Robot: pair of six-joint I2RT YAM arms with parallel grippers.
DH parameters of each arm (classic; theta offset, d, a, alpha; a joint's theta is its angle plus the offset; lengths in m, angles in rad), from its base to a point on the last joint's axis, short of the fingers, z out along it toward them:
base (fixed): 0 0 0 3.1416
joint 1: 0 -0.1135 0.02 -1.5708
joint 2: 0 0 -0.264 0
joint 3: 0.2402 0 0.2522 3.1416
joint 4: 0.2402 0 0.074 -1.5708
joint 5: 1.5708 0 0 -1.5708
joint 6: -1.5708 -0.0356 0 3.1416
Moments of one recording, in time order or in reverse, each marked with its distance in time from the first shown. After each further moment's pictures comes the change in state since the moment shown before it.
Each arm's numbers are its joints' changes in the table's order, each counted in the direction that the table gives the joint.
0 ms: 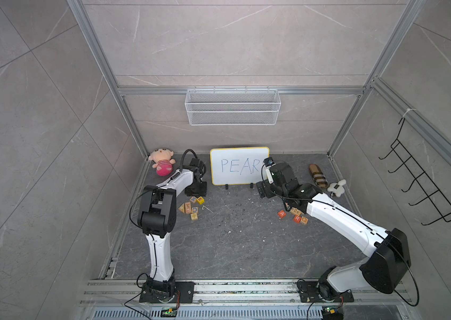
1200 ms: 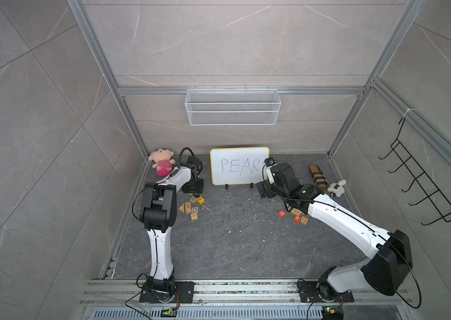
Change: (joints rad) left arm -0.042 -0.077 0.085 0.002 -0.032 -0.039; right arm 0.000 0.016 -0.008 -0.001 0.004 0.004
